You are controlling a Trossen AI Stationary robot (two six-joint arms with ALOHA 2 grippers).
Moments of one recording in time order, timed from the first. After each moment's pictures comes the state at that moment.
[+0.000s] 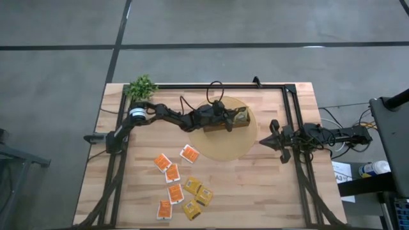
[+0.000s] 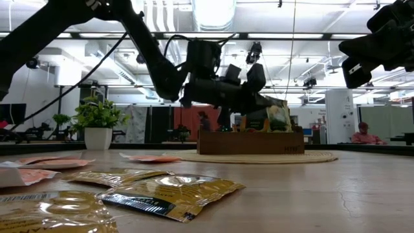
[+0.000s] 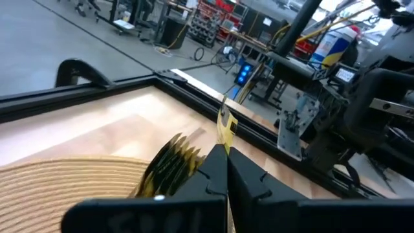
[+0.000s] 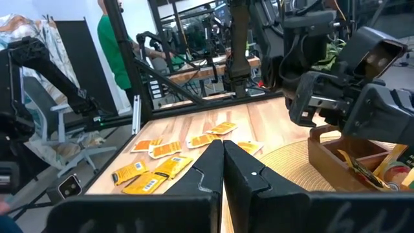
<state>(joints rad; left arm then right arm) 0.22 2.20 1.26 0.93 -0.11 -0.43 0.12 0.02 0.01 0.03 0.00 0.26</state>
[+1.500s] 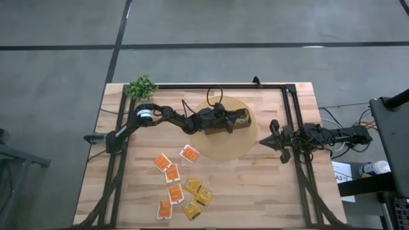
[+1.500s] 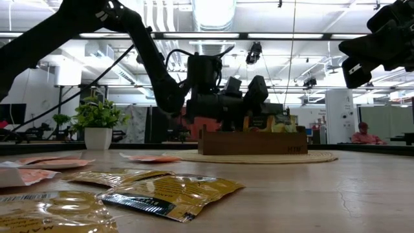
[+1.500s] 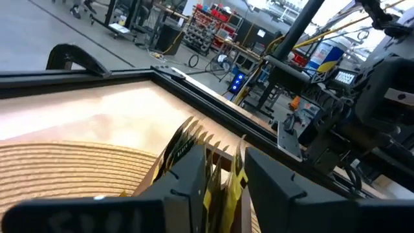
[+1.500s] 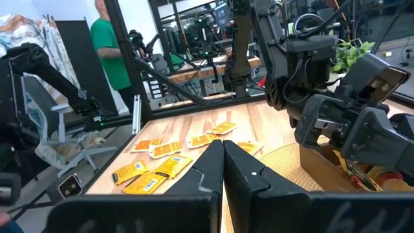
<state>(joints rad) 0.21 2.31 1.28 1.06 -0.10 -0.47 0.12 0.02 0.01 0.03 0.00 0.26</state>
